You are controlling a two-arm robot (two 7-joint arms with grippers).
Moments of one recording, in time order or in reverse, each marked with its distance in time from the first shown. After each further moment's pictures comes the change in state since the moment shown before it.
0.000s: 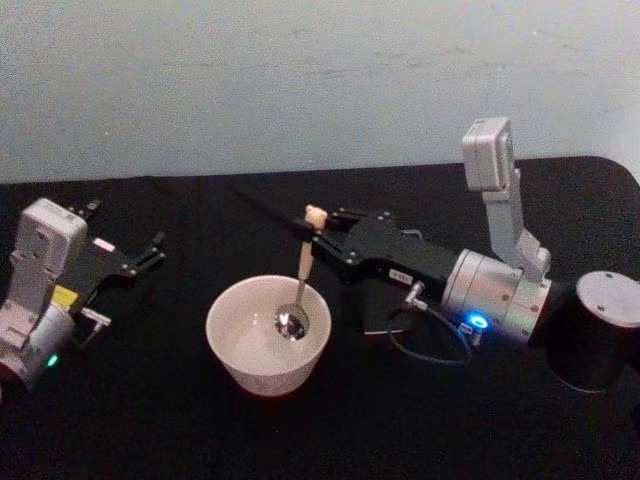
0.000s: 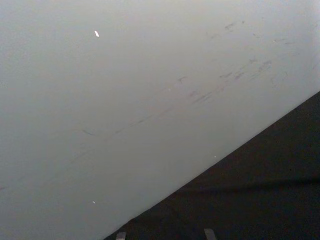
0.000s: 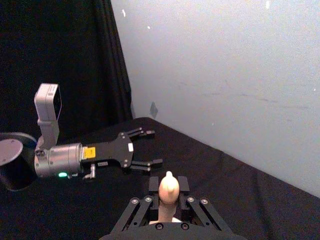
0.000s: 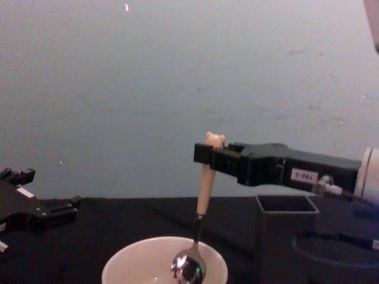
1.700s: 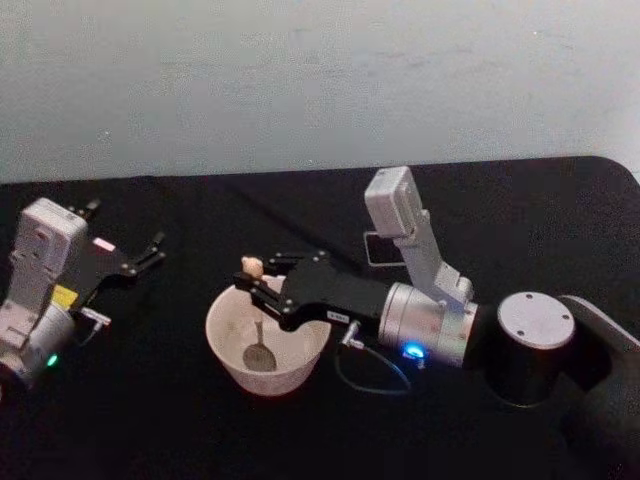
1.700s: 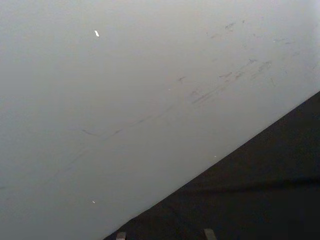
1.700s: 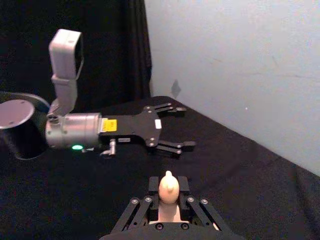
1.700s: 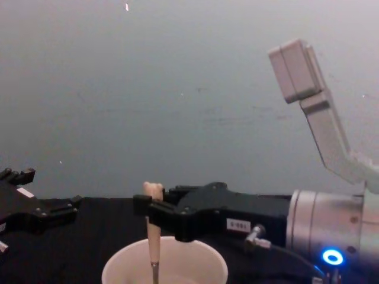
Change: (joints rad) left arm 0.000 0.000 0.000 0.000 0.000 0.000 0.000; right arm 0.031 -0.117 -0.079 0.114 -0.175 -0.030 0.044
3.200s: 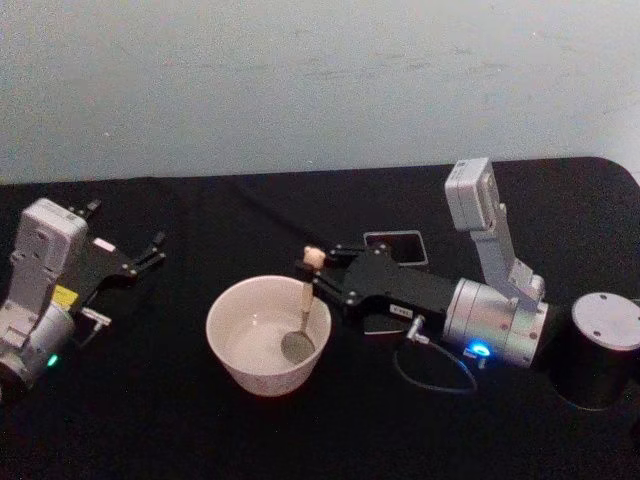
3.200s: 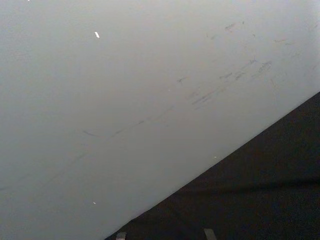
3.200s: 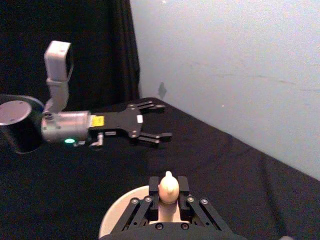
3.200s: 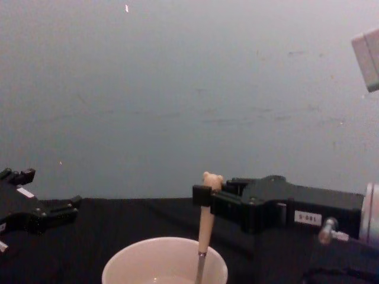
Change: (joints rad) left arm 0.000 0.000 0.000 0.000 0.000 0.000 0.000; right arm -0.066 0.100 0.099 -0.075 0.055 0.008 0.039
